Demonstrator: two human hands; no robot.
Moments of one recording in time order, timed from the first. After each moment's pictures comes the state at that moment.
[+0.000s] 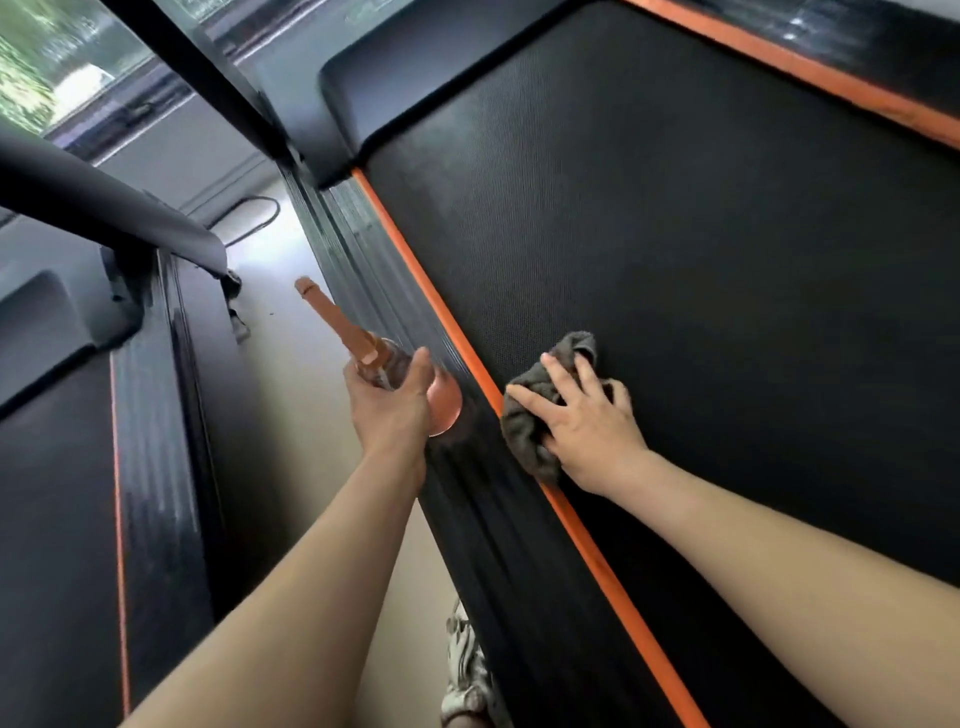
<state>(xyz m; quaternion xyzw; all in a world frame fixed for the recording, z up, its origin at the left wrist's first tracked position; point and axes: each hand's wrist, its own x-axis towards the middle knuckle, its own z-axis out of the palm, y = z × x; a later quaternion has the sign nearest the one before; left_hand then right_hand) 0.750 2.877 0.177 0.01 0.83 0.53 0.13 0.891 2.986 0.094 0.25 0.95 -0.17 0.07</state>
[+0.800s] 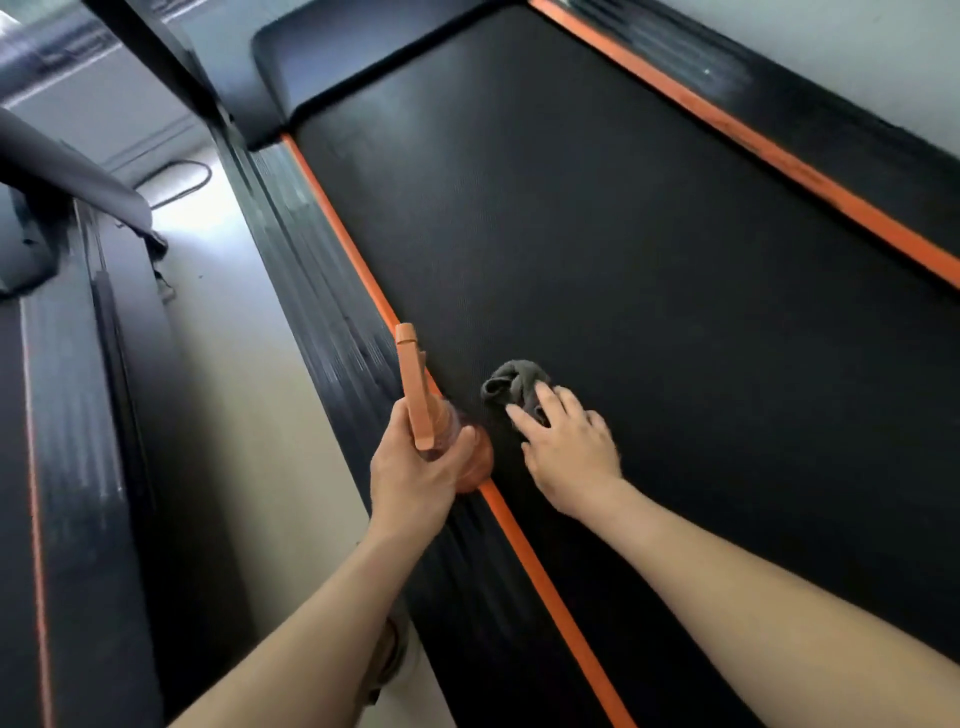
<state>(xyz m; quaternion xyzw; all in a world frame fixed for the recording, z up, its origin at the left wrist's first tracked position) 0.937 2.815 0.179 0.21 0.84 0.46 0.21 1.043 2.944 0.106 0.33 0.92 -0.18 0.10</state>
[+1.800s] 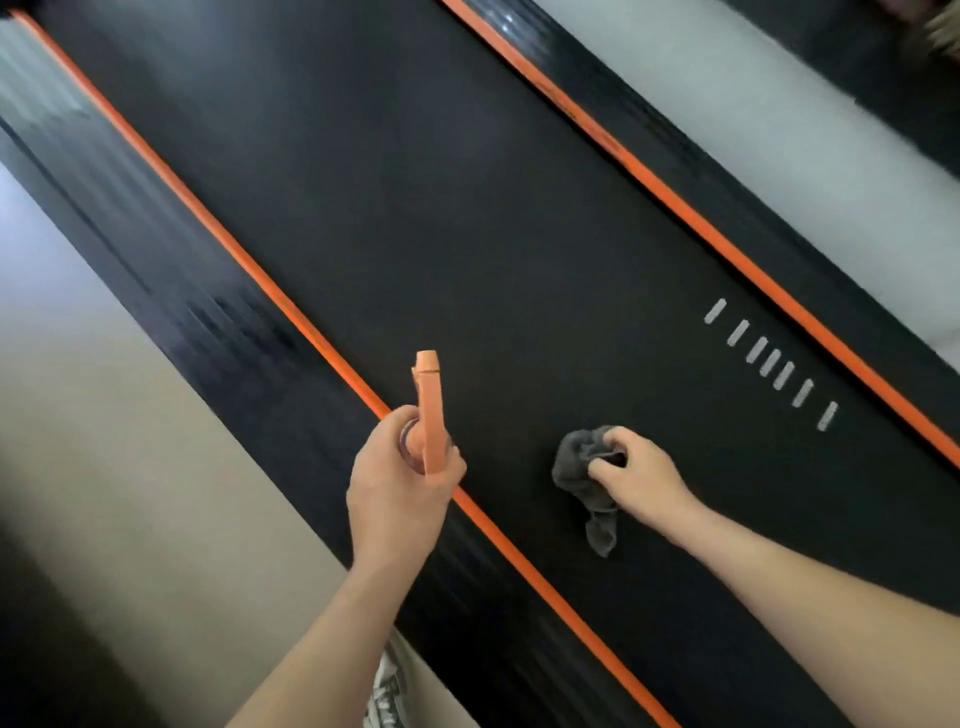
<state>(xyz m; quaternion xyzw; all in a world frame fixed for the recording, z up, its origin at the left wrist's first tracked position) 1.000 2.763 0.213 0.26 0.80 0.40 0.36 1.227 2.886 0.163 0.66 0.66 -0.34 0.10</state>
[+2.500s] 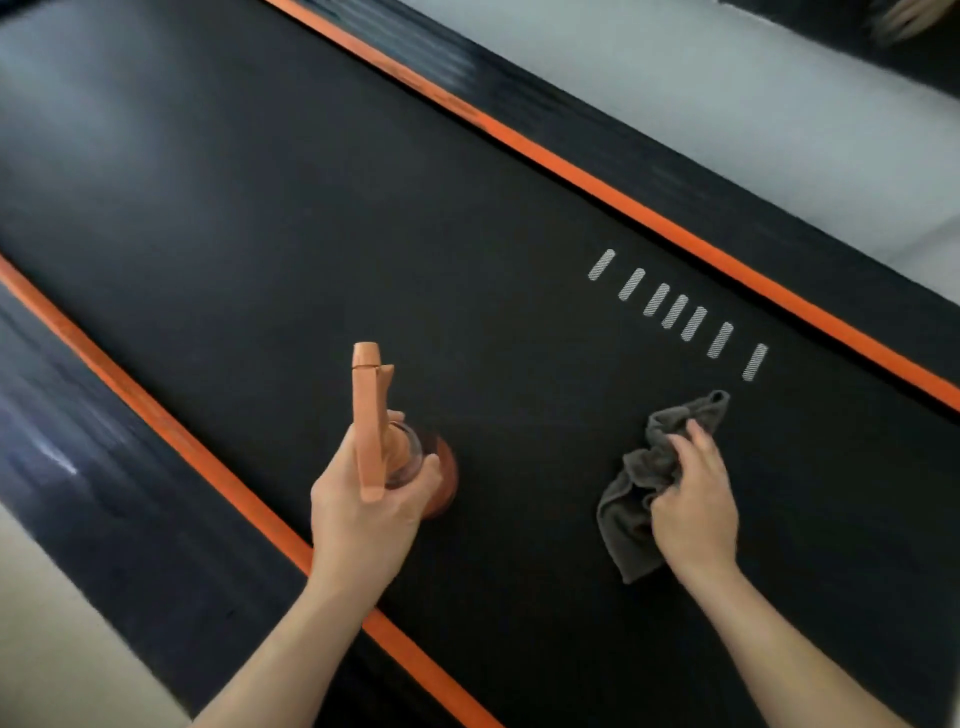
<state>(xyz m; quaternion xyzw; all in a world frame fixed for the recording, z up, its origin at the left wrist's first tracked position) 1.155 2.819 0.182 0.32 0.75 0.47 0.33 1.421 2.898 0.091 0.76 0.62 -0.19 -0.11</state>
